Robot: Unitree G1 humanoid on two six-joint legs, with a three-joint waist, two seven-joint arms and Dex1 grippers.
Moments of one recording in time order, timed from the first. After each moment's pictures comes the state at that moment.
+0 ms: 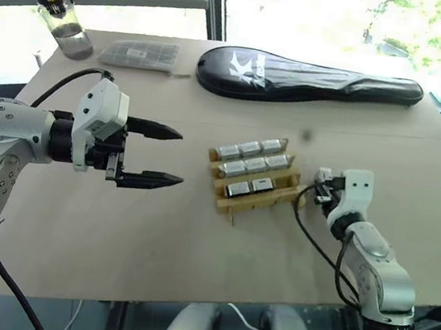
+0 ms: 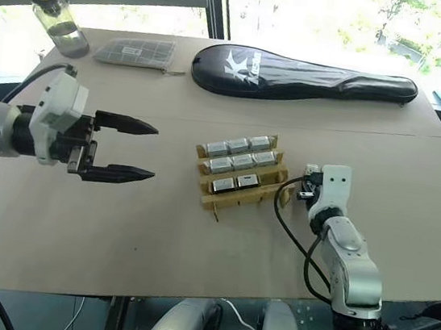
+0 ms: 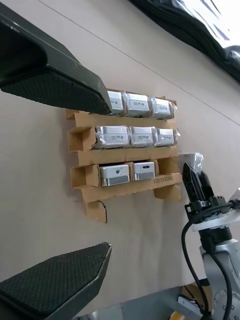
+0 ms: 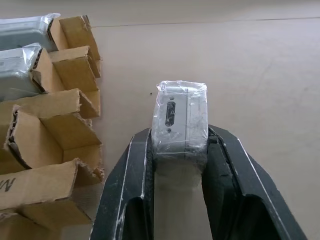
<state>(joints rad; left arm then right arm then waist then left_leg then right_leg) -0.35 1.07 0.22 -0.29 -0.65 0.56 -1.29 -0.13 -0.19 -0.01 -0.36 0.19 0.62 0.12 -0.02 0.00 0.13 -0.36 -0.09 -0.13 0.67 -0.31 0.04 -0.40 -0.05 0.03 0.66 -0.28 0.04</state>
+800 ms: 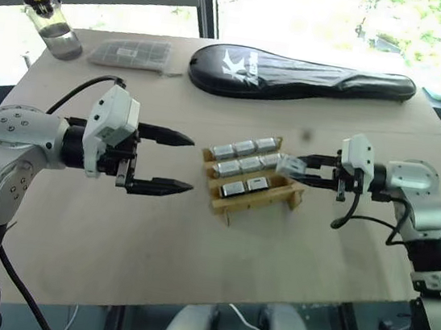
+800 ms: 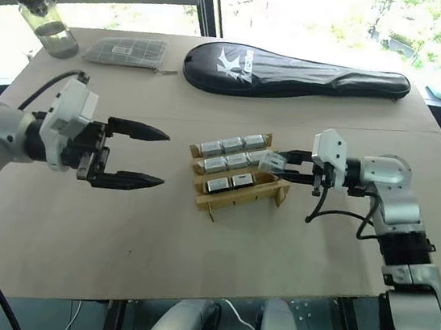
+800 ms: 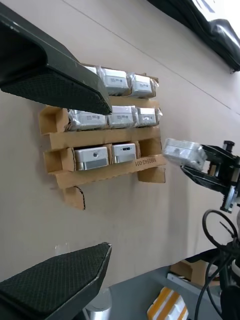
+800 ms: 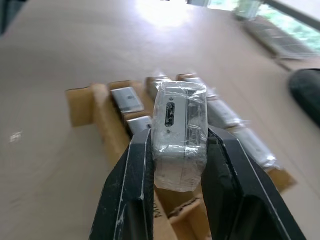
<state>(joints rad) -0.31 1.03 0.21 -0.36 -0.70 0.58 -1.24 -0.71 -0.55 0.18 0.41 0.31 -0.09 1.45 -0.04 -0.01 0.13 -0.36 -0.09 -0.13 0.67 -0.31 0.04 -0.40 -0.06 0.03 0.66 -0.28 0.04</state>
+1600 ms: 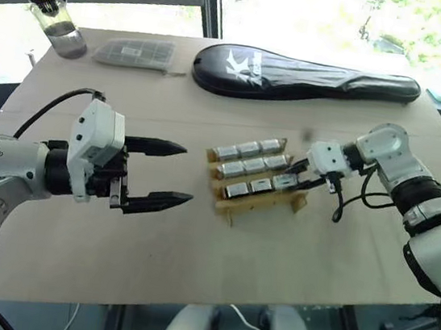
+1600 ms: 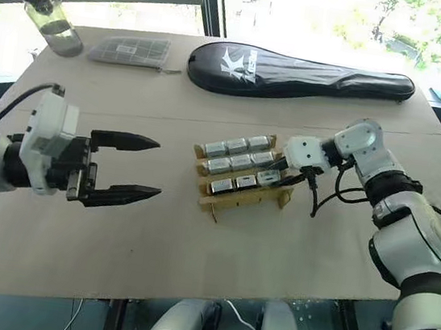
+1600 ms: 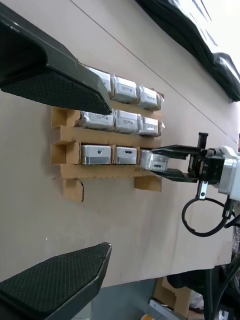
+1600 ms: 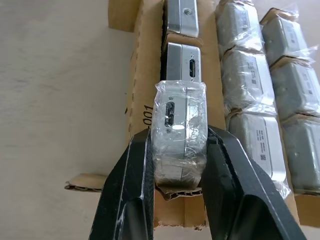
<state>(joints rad) -0.10 1.02 0.43 -0.58 -0.83 0.69 -1.06 -1.13 -0.59 0.78 0.98 0.39 -0.60 1.54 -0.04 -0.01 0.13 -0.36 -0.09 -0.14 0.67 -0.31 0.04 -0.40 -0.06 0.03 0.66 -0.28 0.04</state>
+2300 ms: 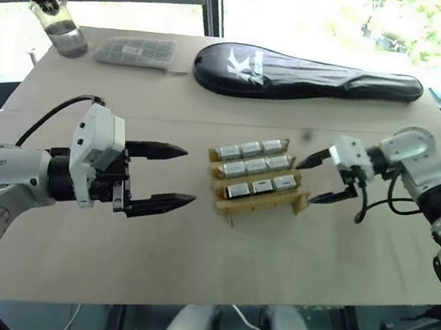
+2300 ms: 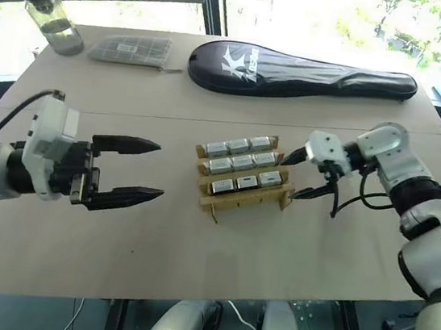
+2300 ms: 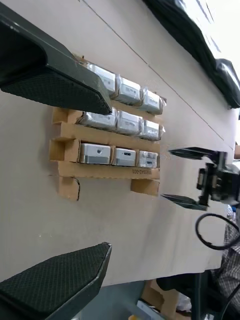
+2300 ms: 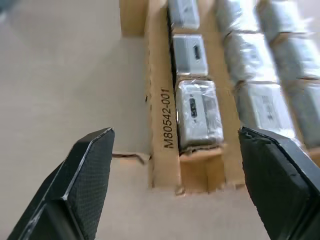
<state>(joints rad) -0.03 0.96 0.42 -0.59 -0.84 0.68 -1.00 -1.02 -0.77 0.72 0.77 0.66 -0.31 1.56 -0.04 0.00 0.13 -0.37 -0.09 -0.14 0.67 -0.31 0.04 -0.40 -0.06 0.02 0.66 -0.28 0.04</state>
